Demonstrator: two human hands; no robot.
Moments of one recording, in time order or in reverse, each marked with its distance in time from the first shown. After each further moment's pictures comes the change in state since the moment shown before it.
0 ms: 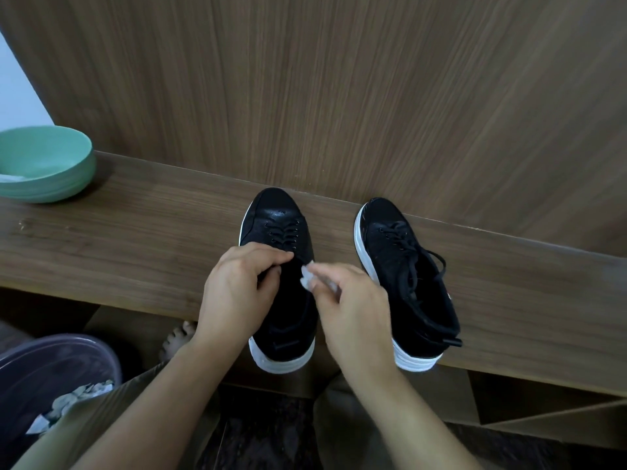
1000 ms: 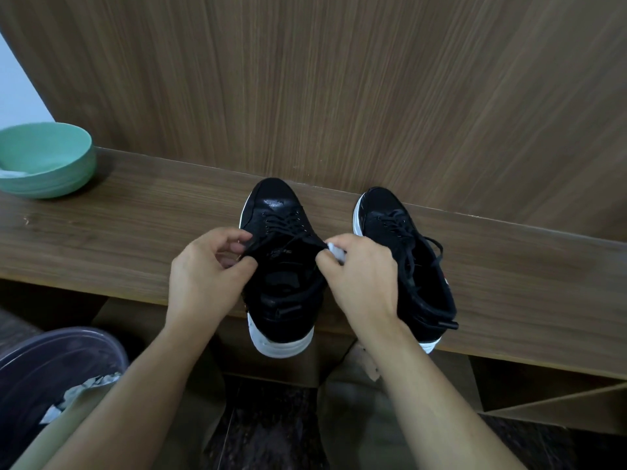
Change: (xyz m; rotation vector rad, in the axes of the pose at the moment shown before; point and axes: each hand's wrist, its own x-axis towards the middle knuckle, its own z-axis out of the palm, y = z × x) left_hand -0.002 0.011 -0.031 -0.210 0.028 -0.458; right_hand 0.030 0.015 0.000 -0.247 0.041 0.033
